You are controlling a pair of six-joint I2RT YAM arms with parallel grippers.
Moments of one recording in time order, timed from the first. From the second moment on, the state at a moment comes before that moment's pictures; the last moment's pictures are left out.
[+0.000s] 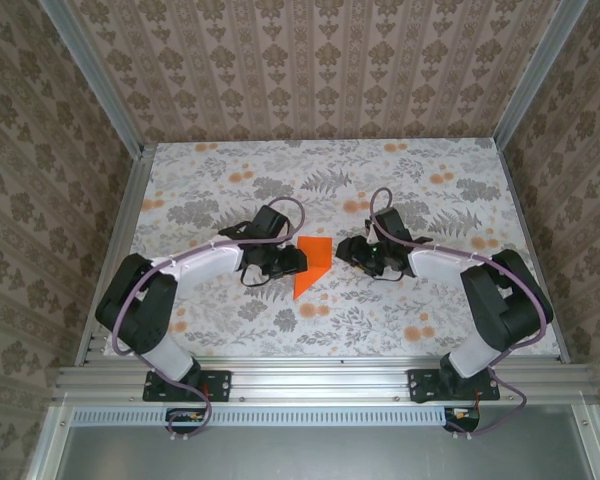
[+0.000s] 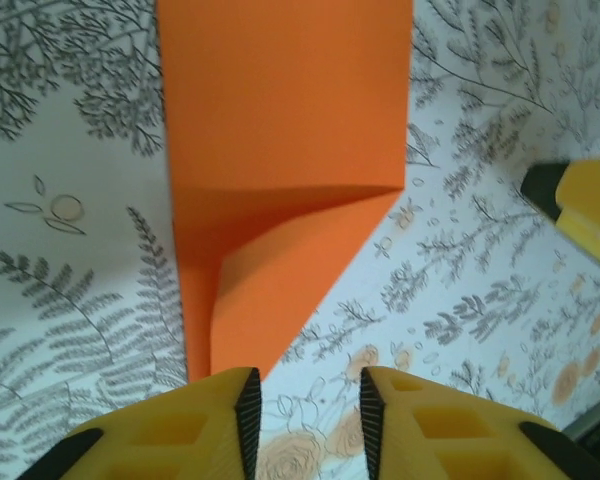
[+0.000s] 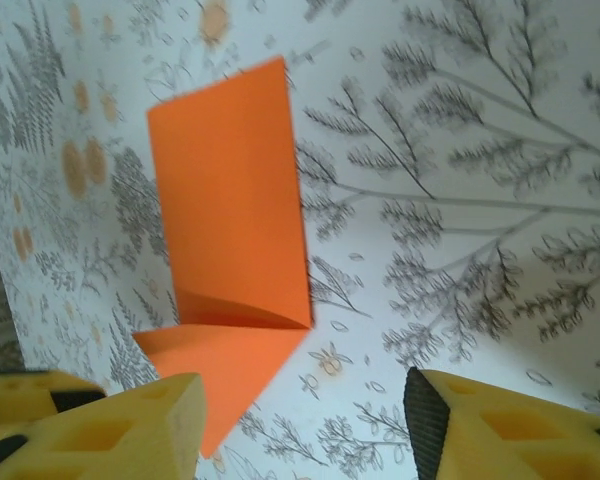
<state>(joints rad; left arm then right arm) -0.68 1.62 0.96 -0.42 0.35 -0.71 0.41 1.60 0.76 -0.06 -0.40 0.87</state>
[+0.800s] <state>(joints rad) -0.67 1.81 1.04 -0.41 0.26 -0.71 0.47 1.73 0.79 0.06 -0.49 1.00</state>
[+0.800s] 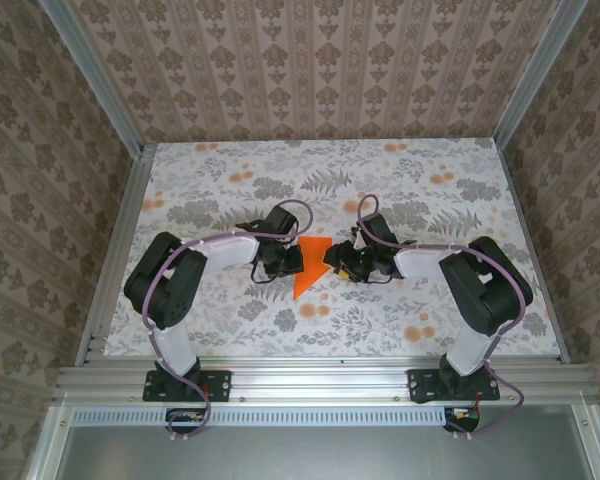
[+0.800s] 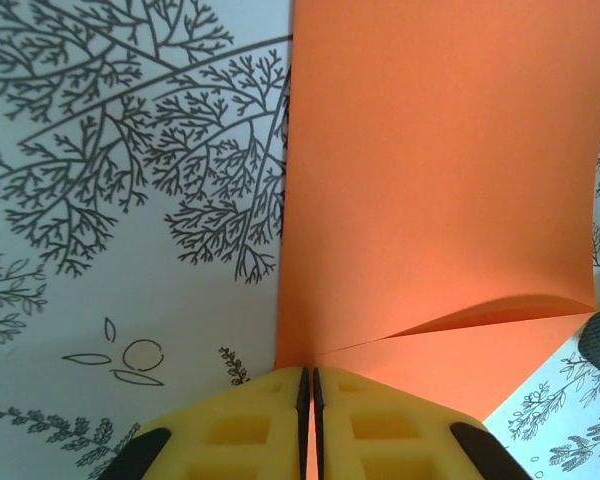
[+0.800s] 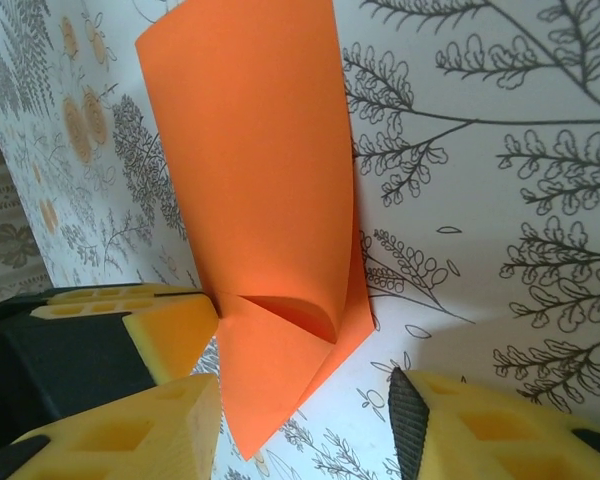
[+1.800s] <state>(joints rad) -0.67 1.70 0.99 -0.36 0.27 -0.68 0.52 1.81 0.82 0.10 -0.49 1.05</state>
